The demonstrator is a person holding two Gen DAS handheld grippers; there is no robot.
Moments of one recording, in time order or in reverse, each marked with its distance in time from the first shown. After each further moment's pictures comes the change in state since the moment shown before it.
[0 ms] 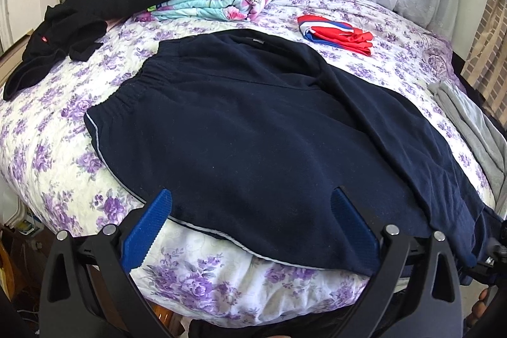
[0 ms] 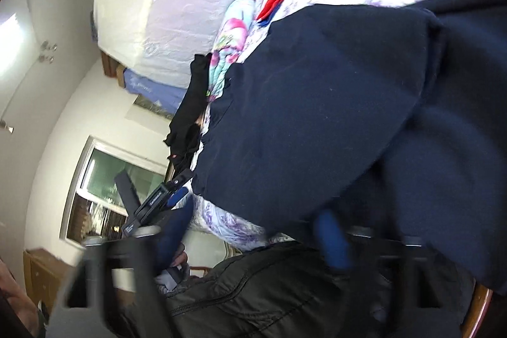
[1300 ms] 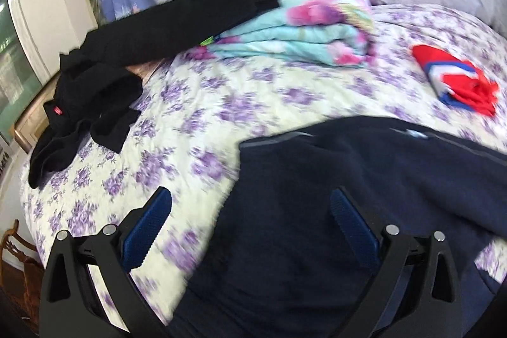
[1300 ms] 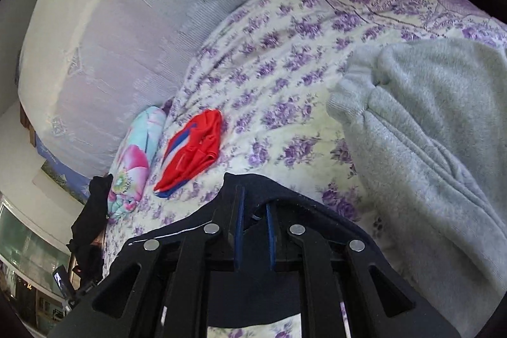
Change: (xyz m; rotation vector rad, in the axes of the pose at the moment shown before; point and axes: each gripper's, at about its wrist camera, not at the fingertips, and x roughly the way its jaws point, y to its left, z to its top) left arm 0.150 0.116 0.218 -0.011 0.032 0.336; right arm 0.007 -0.039 0.355 -0.077 -0.334 -0.477
